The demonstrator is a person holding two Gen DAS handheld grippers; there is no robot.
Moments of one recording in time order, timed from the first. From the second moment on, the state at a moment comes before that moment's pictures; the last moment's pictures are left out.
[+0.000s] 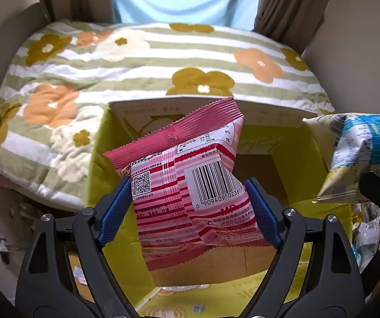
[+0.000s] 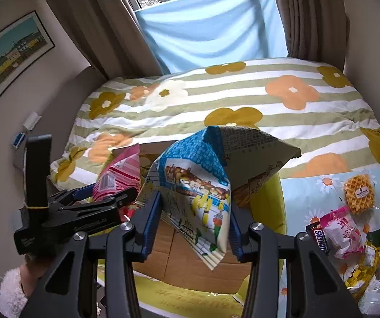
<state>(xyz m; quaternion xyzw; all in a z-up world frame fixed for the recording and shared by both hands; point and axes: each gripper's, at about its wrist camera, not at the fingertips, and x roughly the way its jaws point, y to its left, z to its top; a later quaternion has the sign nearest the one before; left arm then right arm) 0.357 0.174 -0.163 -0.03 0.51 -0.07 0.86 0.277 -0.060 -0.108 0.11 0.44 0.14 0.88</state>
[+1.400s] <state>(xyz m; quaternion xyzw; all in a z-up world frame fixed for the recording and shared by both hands) 0.304 0.207 -0.140 -0.04 0.50 -0.02 0.86 0.282 -0.034 -0.134 0.02 0.48 0.14 0.86</state>
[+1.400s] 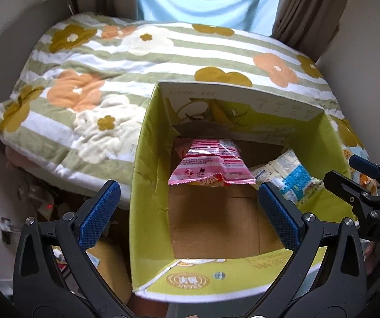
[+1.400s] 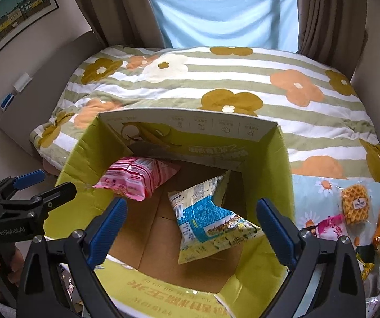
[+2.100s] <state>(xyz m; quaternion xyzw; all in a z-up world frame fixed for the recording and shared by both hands) 0.260 0.093 -0.074 0.01 0.44 -0.15 0.88 0.203 -0.130 -0.062 0.05 0.42 0.06 0.90</state>
